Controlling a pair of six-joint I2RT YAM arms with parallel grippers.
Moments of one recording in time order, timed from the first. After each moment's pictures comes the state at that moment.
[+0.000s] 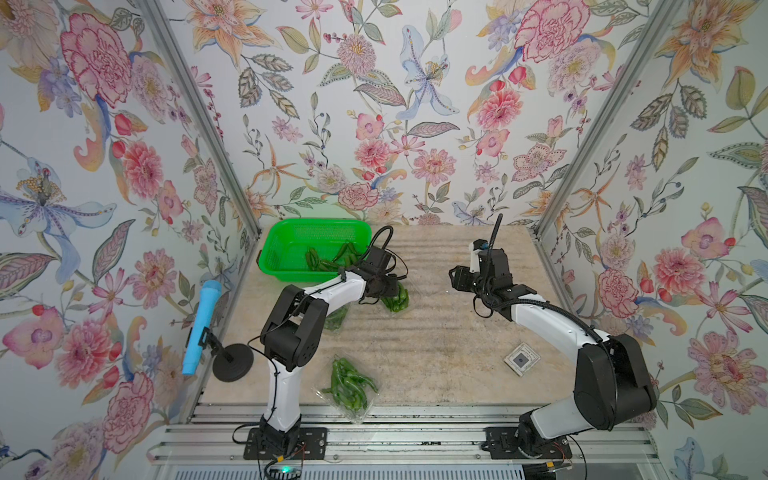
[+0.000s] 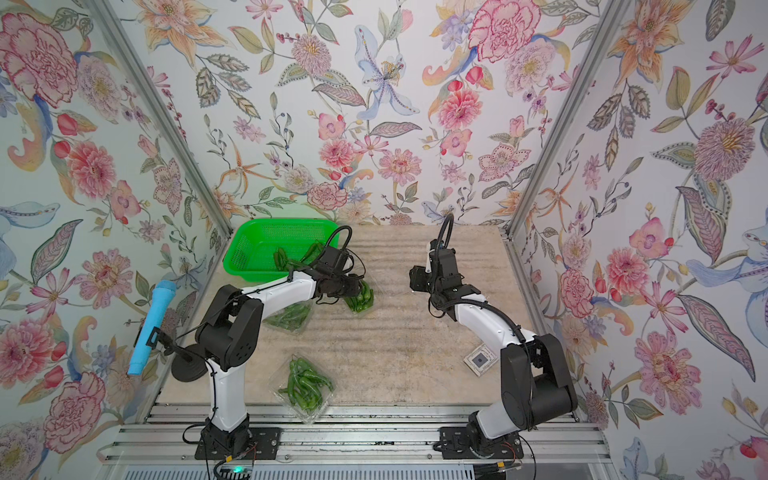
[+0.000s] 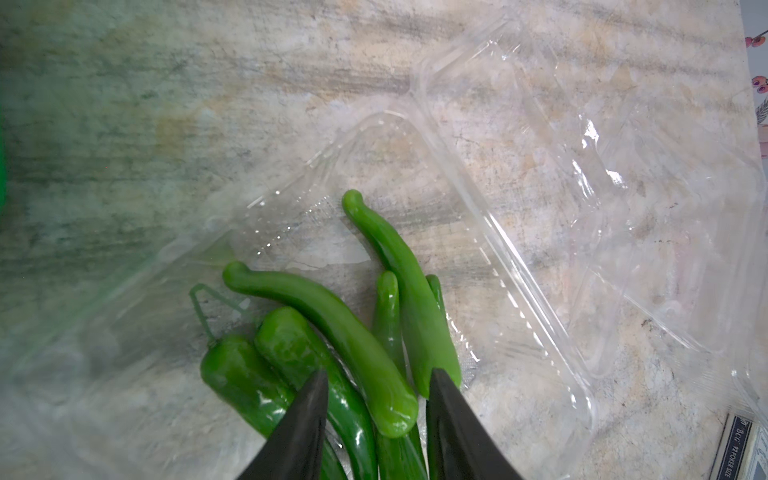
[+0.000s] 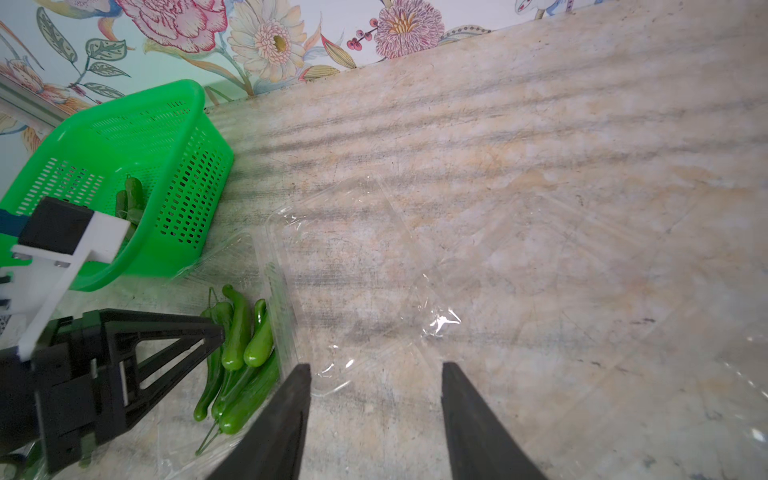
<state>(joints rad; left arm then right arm) -0.54 2.04 1.44 -0.35 0.13 -0.51 0.34 1.51 0.99 -0.08 -0.05 0.38</state>
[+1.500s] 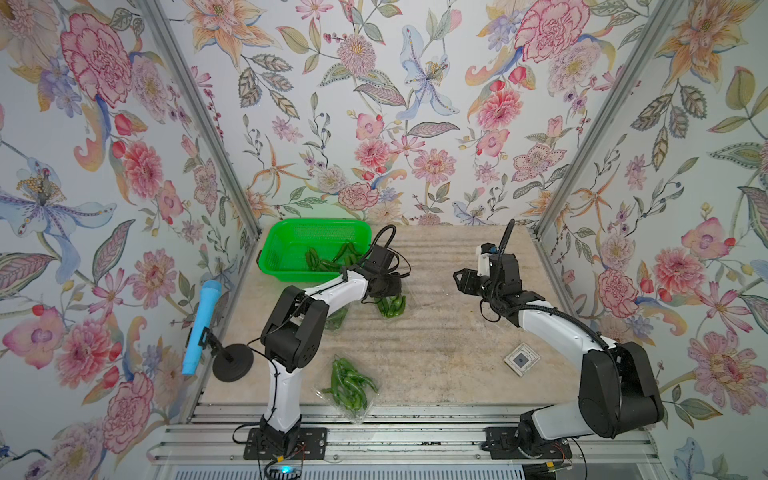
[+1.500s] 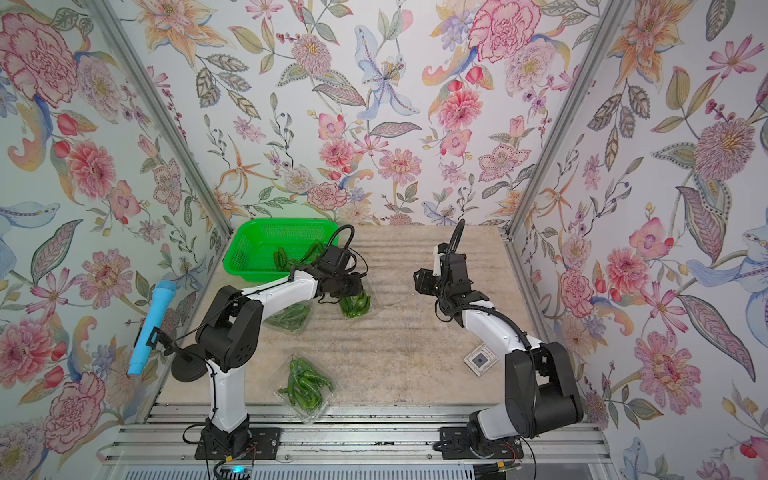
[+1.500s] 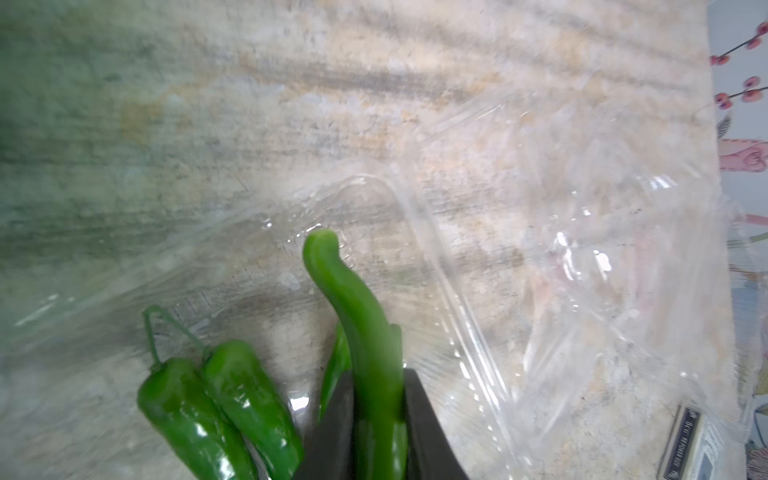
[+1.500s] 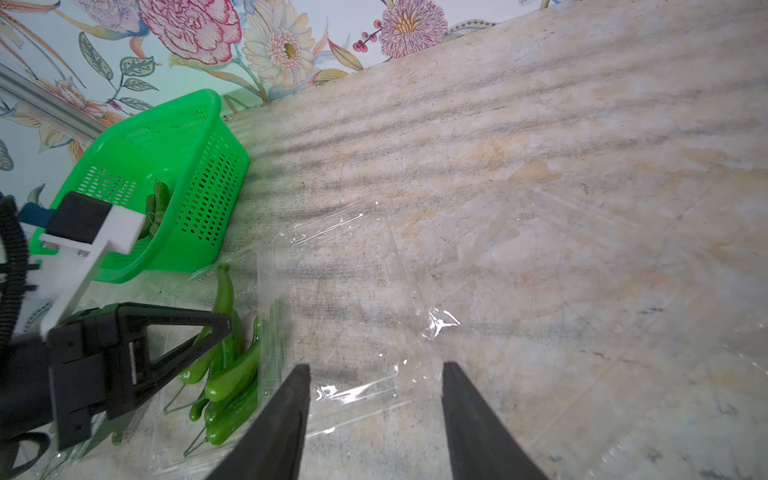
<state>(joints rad) -0.56 1.99 1.45 -0.35 0.15 -0.56 0.28 1.46 0.92 -0.03 -0.15 0.40</state>
